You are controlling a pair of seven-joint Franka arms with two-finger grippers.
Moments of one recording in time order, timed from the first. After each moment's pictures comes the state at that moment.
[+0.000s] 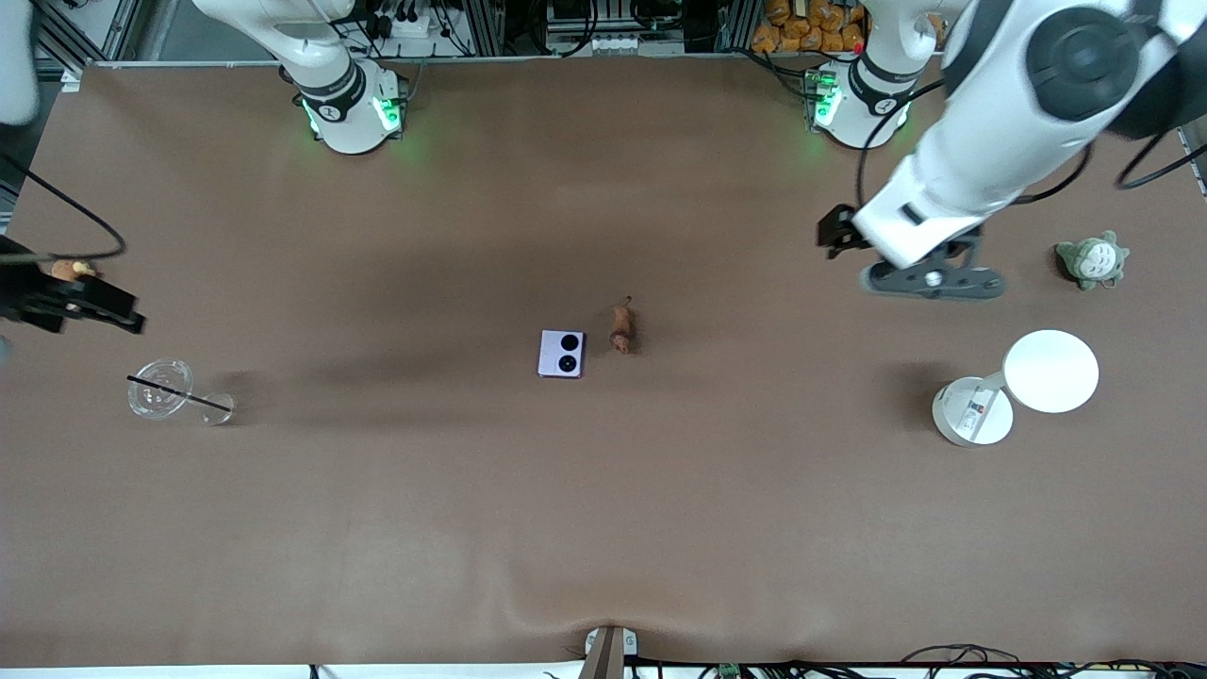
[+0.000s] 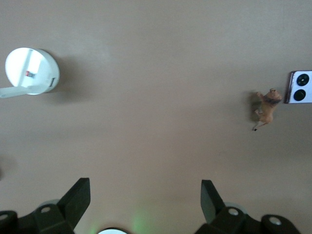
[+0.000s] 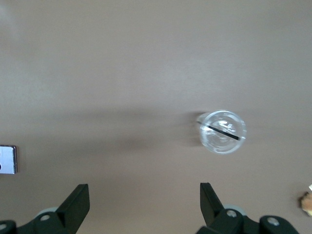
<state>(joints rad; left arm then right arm) -0.15 0.16 -0.30 -1.54 0.02 1.58 -0.35 0.02 0.20 -0.06 -1.46 0.03 1.66 -0.04</state>
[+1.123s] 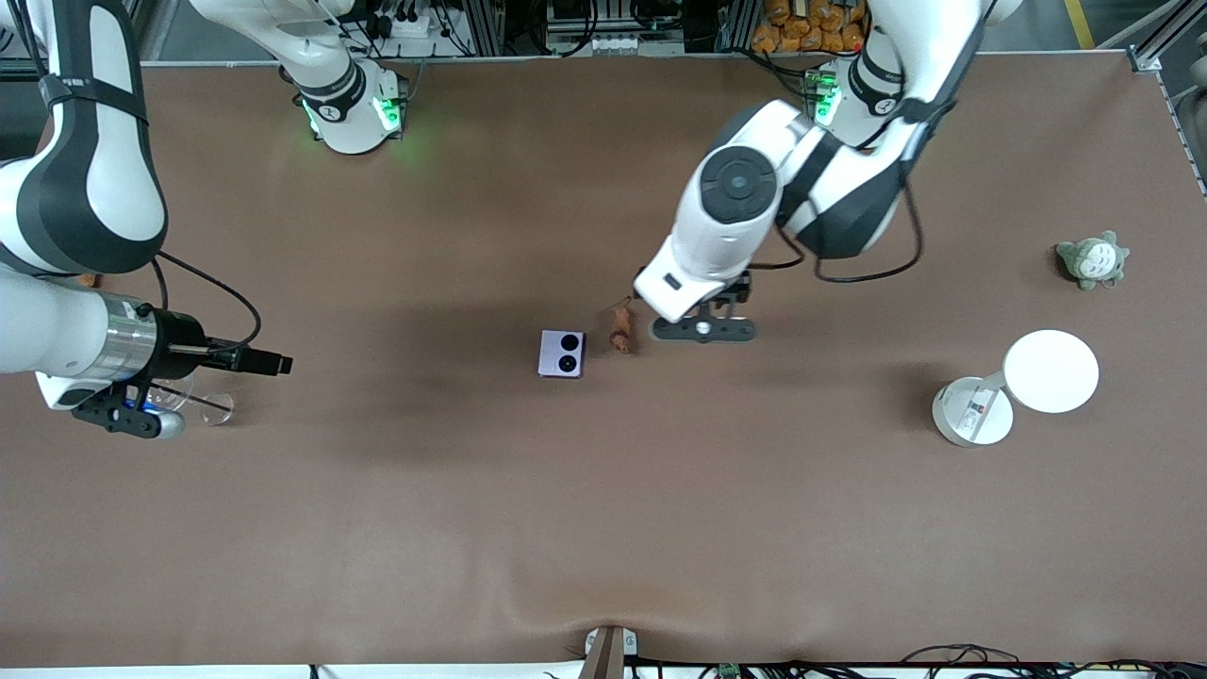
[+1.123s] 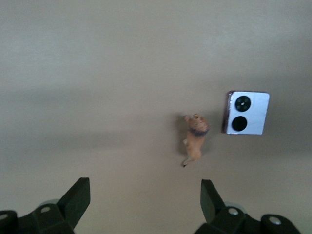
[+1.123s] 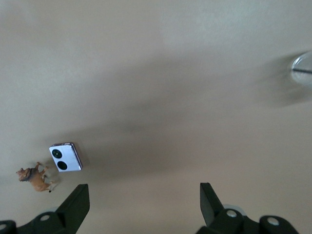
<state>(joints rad) -0.43 0.46 -0.31 -1.55 0.05 1.96 -0.69 0.09 0.36 -0.06 -1.45 0.26 1.61 0.24</state>
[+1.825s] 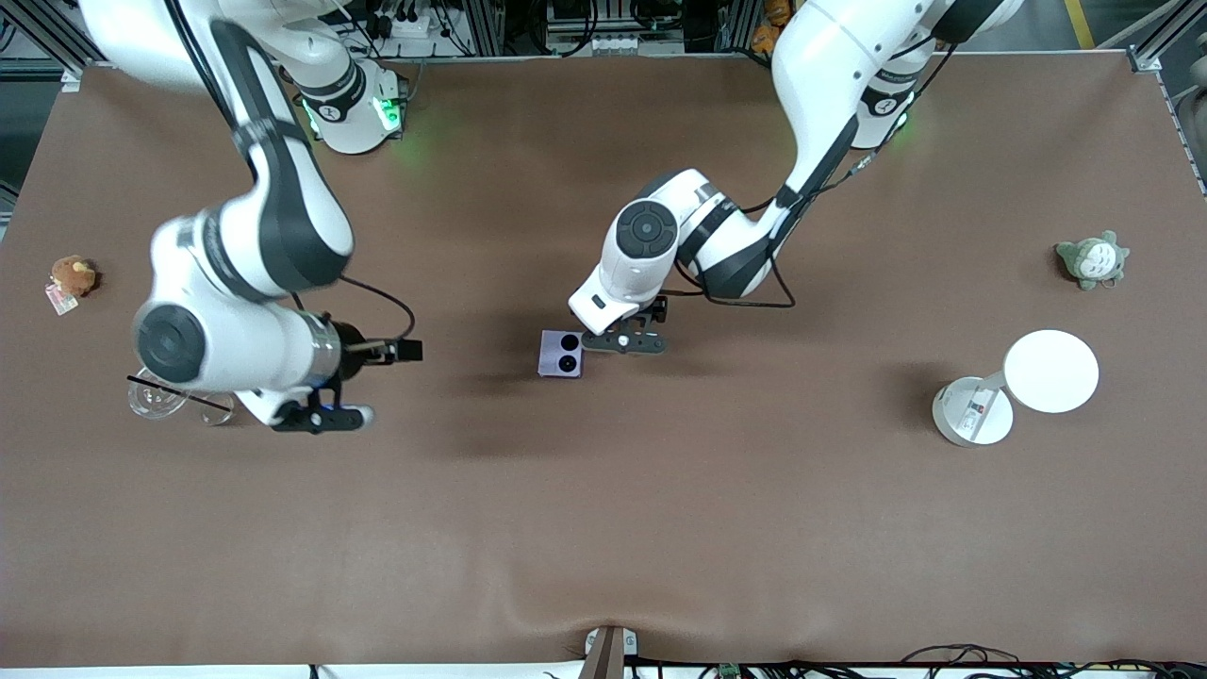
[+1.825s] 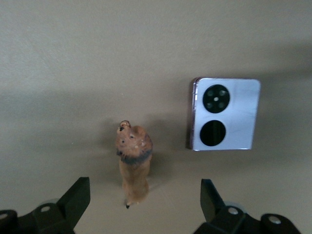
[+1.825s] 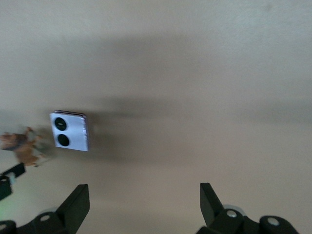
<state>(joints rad) -0.54 0.69 -0.30 -1.61 0.09 2.30 -0.77 0.30 0.52 -0.05 -1.47 0.27 1.70 0.13</state>
